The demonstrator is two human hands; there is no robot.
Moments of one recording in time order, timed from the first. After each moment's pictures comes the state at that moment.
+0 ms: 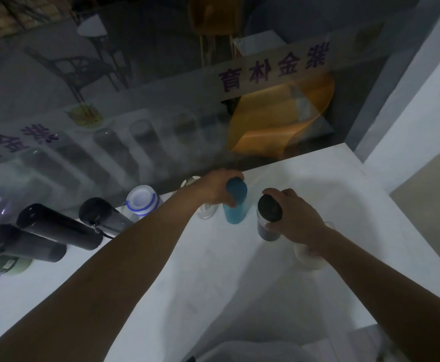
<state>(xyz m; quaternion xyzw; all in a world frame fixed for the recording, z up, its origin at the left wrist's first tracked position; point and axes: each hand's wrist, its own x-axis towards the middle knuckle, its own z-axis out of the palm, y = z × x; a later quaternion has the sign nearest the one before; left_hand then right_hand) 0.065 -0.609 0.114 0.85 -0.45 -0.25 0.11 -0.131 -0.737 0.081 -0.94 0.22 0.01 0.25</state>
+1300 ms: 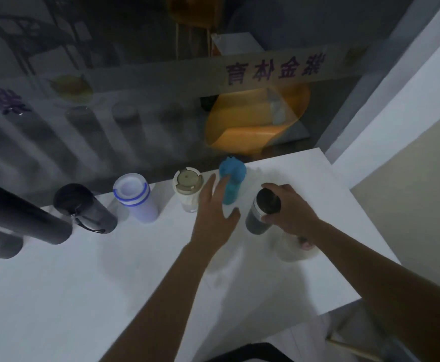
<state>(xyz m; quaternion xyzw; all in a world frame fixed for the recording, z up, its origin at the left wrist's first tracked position) -0.029 -0.549 0.090 0.85 -0.31 -0.11 0.41 -0.127 -0.724 0.105 -0.91 0.30 0.06 0.28</state>
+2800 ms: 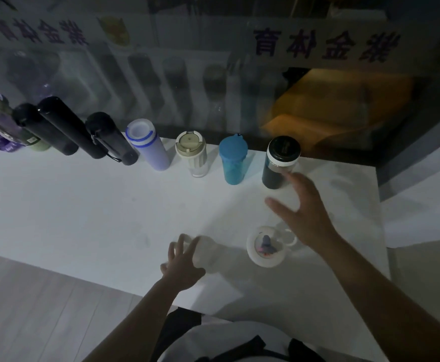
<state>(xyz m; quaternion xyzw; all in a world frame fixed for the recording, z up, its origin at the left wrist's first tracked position) -0.191 -0.539 -0.034 0.94 -0.01 -0.32 0.14 -0.171 -0.835 0.092 -0.89 0.10 -0.02 0.45</state>
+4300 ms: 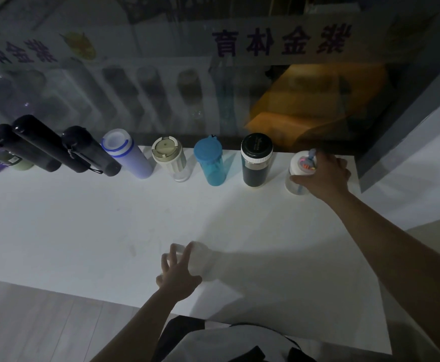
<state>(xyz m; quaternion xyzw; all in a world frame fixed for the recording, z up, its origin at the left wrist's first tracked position) -0.213 -0.569 -0.031 0.94 0.02 -0.31 0.13 -0.117 -0.959 0.037 -0.95 0.23 0.01 0.21</state>
